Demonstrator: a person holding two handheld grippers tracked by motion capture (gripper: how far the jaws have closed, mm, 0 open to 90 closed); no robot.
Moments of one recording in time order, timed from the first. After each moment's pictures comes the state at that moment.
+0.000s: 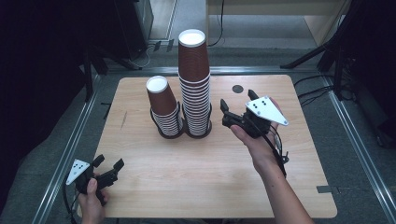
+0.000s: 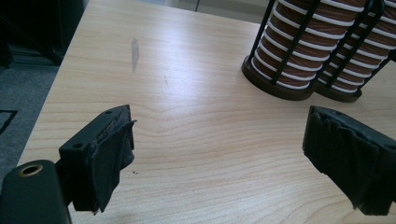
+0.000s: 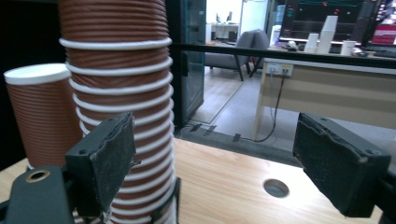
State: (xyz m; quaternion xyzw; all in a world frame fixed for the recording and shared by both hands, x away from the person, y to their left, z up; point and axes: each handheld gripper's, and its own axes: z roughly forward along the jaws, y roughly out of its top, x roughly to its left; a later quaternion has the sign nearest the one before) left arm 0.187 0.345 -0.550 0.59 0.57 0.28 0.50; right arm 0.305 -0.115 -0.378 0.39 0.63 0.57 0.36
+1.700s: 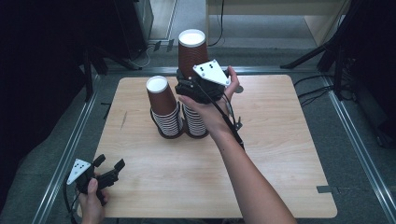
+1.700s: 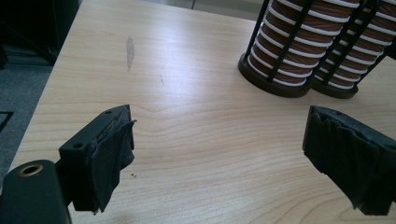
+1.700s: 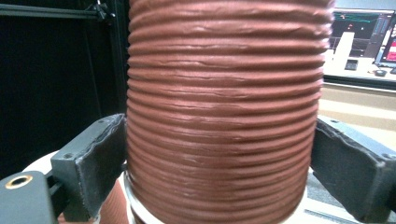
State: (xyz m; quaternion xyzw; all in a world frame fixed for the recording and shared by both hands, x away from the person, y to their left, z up) left arm 0.188 0.344 -0.550 0.59 0.57 0.27 0.50; right arm 0.359 -0.004 -0.333 0.39 0.62 0.57 0.37
